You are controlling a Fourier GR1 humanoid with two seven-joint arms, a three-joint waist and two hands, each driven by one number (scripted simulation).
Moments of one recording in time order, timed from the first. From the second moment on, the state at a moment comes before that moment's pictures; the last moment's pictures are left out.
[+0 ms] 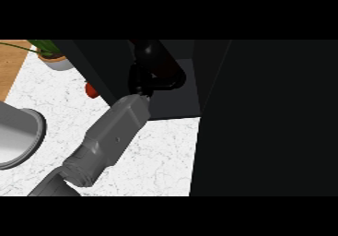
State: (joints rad) left arm -1.06 0.00 -0.40 -0.25 1.15 0.27 -0.62; right arm -0.09 -0.02 0.09 -2.32 -0.15 0.17 0.44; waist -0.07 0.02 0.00
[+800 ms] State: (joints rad) left arm -0.98 0.00 -0.52 -0.32 1.25 0.29 -0.65; right arm -0.13 -0.02 0.11 -2.29 -0.16 0.18 0.43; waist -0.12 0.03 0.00
